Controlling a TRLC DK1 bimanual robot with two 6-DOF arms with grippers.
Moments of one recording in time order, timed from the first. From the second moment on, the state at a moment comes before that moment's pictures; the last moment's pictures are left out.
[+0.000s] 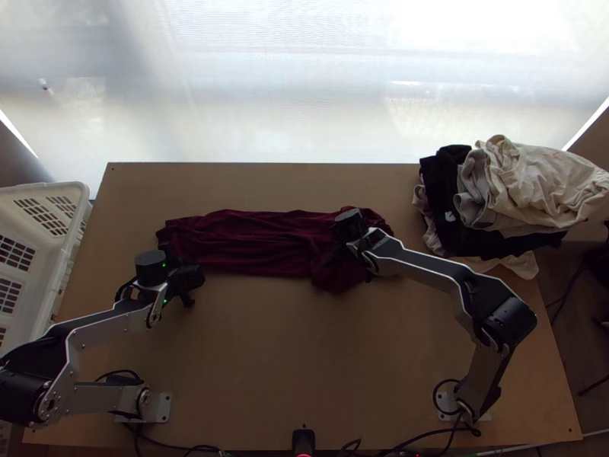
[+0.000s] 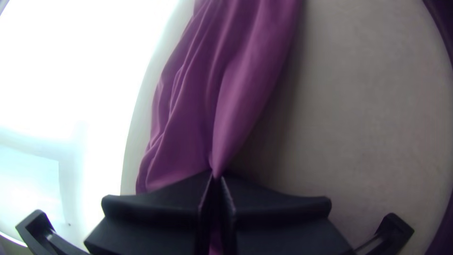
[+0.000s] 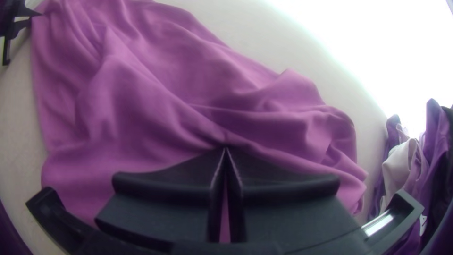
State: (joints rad) left arm -0.12 1.47 0.39 0.45 0.04 1.21; right arm 0.66 1.93 1.14 -0.12 0.21 -0.13
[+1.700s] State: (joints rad) left arm -0.90 2.06 1.38 0.49 0.11 1.54; right arm 0.02 1.22 0.94 -0.38 0.06 -0.21
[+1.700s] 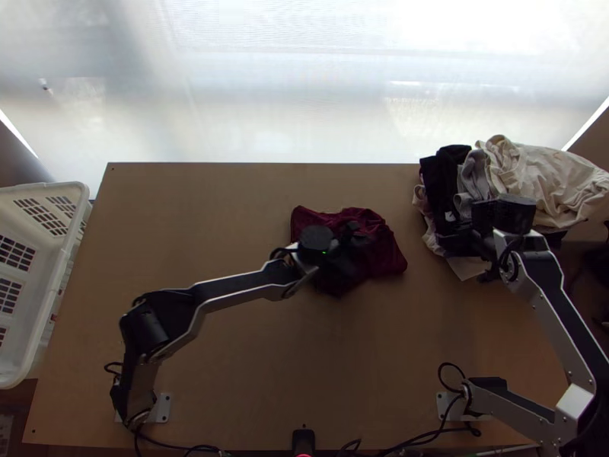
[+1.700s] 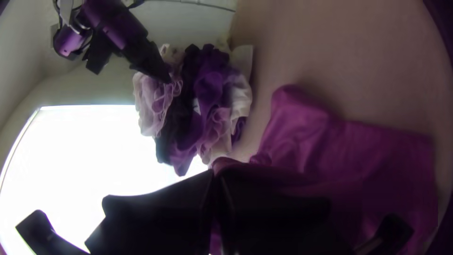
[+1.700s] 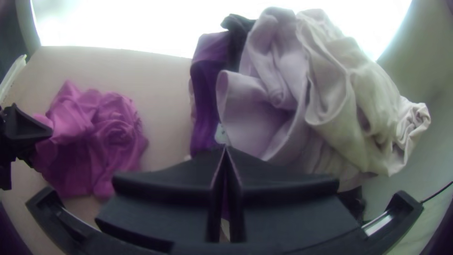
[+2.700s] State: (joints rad) left arm -0.92 2.27 1.85 -0.18 -0.06 1.29; right arm -0.07 1.21 0.91 -0.40 0.00 -0.23
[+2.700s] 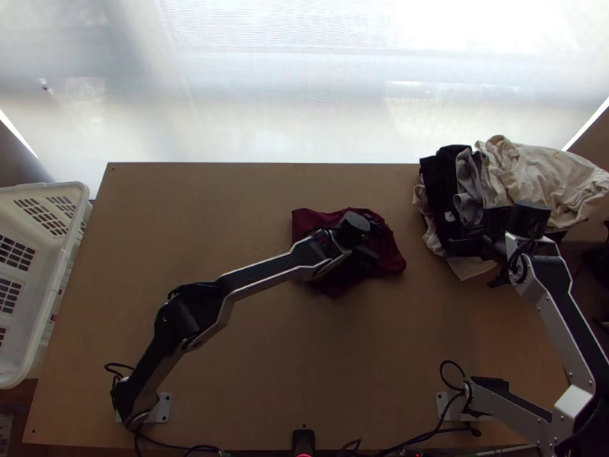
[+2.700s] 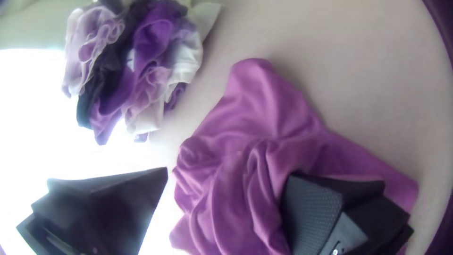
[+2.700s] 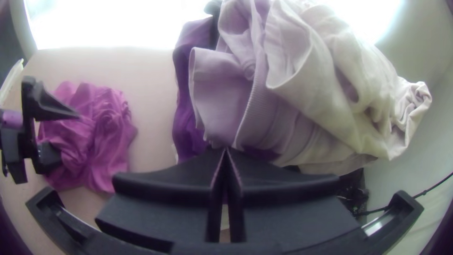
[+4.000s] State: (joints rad) left arm -0.63 1.87 1.57 -0.48 -0.06 0.27; right arm 0.47 1.35 1.02 -0.41 0.09 -0.16
